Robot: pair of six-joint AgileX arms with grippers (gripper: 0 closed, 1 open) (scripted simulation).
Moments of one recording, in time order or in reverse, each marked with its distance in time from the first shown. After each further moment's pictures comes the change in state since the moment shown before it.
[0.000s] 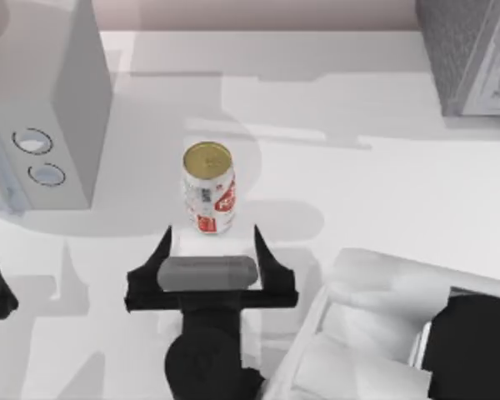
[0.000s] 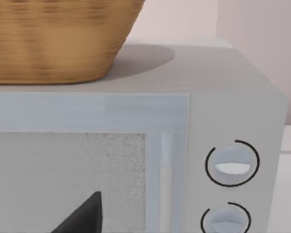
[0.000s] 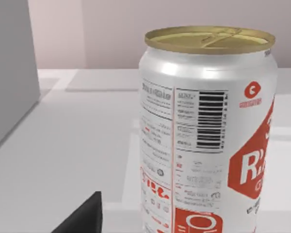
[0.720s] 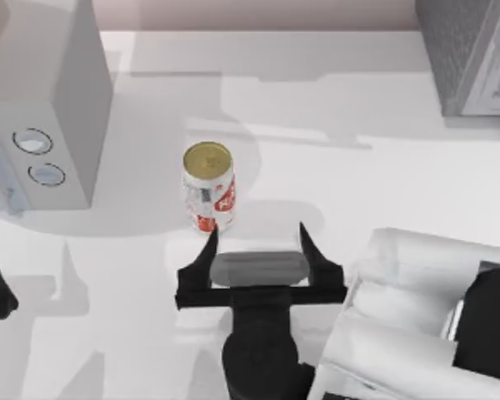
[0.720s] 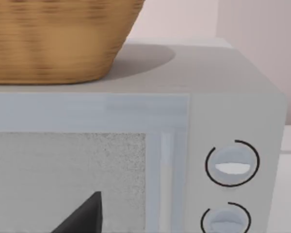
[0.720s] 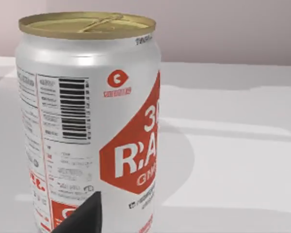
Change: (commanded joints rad) left arm 0.000 0.000 0.000 0.000 0.000 0.000; right arm -0.061 -0.065 -0.195 0.088 -0.052 -0.003
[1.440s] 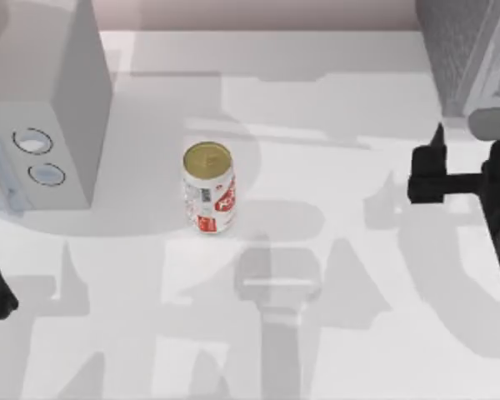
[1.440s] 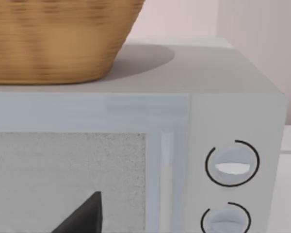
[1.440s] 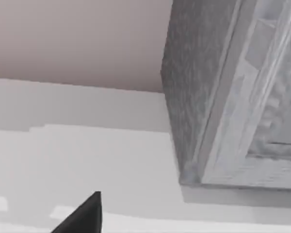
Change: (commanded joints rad) left arm 0.000 0.000 0.000 0.000 0.000 0.000; right arm -0.581 -1.049 -0.455 -0.785 -0.521 -0.007
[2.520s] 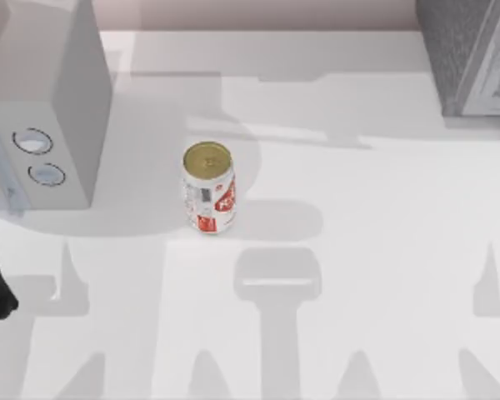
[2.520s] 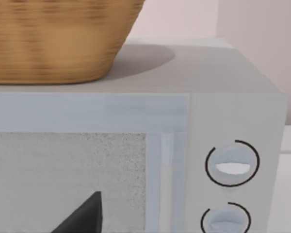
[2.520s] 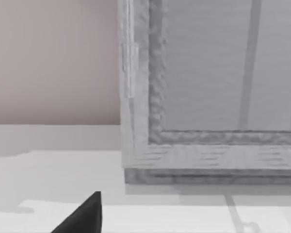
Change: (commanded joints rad) left arm 0.000 0.000 0.000 0.000 0.000 0.000; right arm -0.528 -1.358 -0.429 -0.687 -0.616 -0.015
